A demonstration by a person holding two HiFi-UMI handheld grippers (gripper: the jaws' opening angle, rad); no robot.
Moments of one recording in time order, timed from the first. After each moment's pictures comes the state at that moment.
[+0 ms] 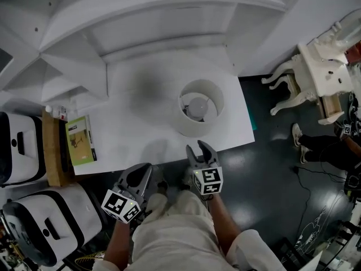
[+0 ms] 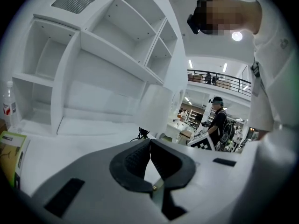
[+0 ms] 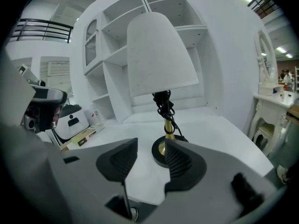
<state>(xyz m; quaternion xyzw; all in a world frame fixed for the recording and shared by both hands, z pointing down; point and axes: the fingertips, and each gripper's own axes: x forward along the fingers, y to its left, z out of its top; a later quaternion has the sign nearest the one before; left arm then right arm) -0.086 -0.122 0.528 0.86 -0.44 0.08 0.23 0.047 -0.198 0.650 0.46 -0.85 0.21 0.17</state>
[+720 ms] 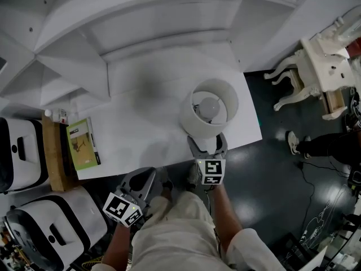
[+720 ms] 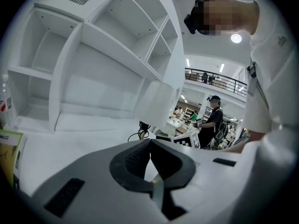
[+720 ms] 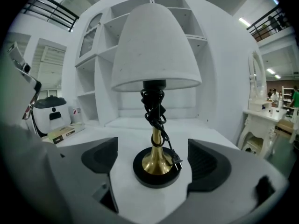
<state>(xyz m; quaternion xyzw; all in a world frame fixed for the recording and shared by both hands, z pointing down) -0.105 -0.120 0.543 0.87 -0.41 0.09 0.25 0.047 -0.249 0.664 0.54 -0.81 0.13 0.16</state>
